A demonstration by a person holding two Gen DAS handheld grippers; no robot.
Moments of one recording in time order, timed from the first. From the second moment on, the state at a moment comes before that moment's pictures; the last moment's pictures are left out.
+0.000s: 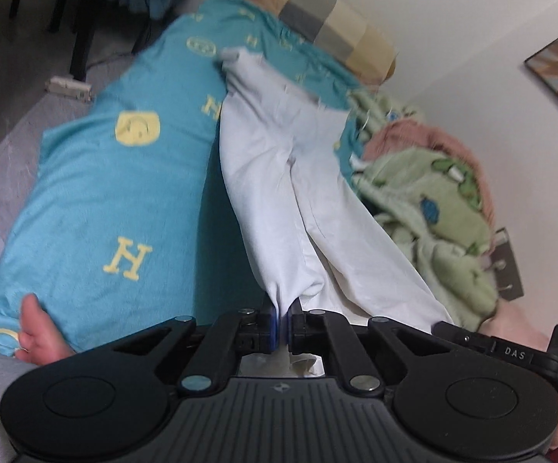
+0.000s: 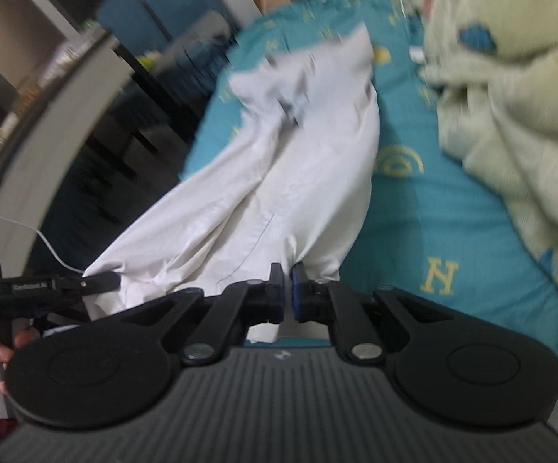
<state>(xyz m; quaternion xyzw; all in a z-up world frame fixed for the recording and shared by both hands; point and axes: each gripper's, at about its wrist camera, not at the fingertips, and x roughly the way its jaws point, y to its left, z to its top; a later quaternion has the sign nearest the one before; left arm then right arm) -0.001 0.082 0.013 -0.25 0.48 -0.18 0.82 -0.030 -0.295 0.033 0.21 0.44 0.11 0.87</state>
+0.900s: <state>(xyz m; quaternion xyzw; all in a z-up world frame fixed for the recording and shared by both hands) 0.047 0.058 0.085 -0.16 0.37 -0.17 0.90 0.034 -0.298 0.051 0.21 0.35 0.08 0.91</state>
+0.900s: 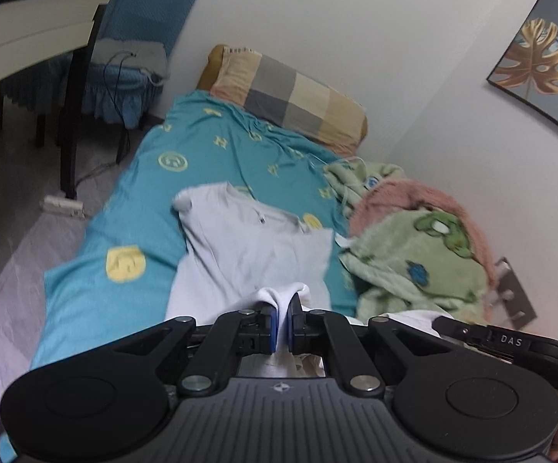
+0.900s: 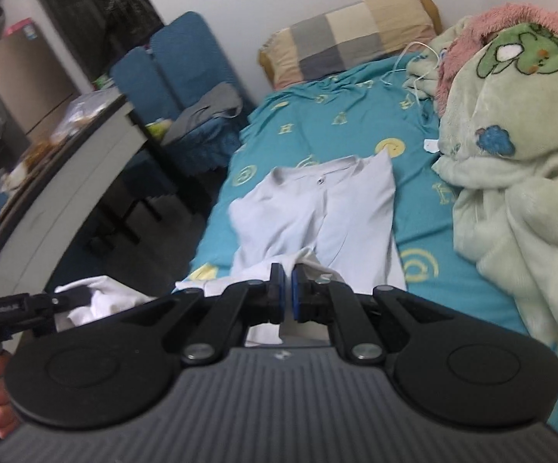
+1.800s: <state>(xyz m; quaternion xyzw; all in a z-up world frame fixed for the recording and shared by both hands) 0.256 -0.002 -0.125 -0.03 0.41 -0.12 0.90 0.220 -0.313 -0.136 0.19 0.40 0.01 0.90</state>
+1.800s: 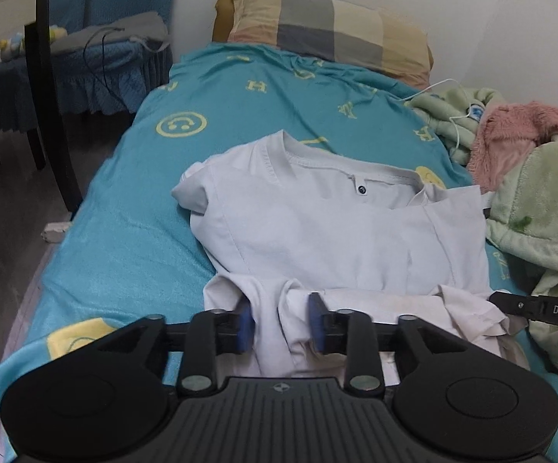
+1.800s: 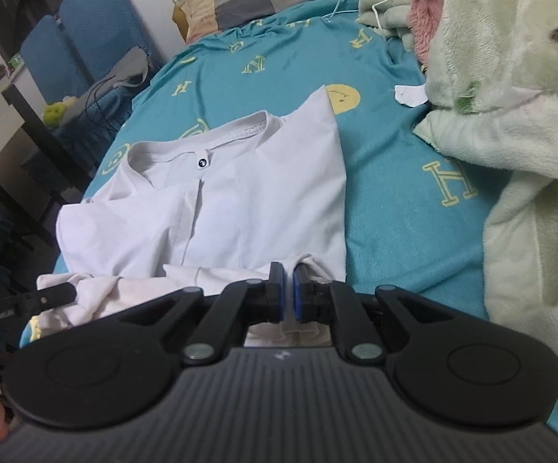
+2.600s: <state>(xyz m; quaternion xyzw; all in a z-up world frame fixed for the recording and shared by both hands) 0.090 0.038 -0.096 -0.22 0.49 -0.10 0.84 0.076 -0.262 -0.104 0.24 0.42 0.05 0.88</state>
